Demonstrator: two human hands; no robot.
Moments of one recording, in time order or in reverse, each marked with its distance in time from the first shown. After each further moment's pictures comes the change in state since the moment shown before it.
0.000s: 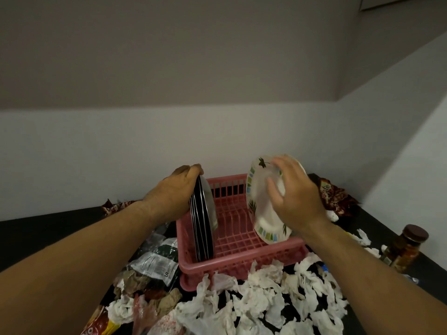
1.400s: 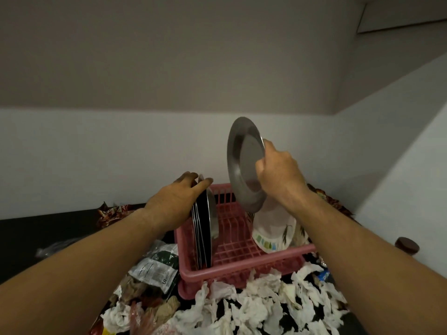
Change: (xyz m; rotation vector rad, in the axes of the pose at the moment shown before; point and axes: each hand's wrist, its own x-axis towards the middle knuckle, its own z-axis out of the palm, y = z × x) left_hand -0.007 -0.006 0.002 0.176 0.051 0.048; right_hand 0.077 -0.045 0.002 -0.137 -0.256 0.235
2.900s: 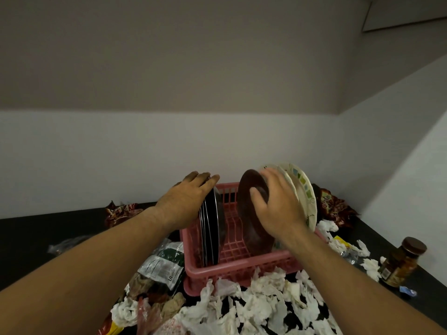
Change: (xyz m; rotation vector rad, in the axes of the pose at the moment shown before) left_hand 0.007 0.004 0.006 -0.001 -0.091 -0.001; right_hand -0.061 0.020 0.041 0.202 0.123 -0.077
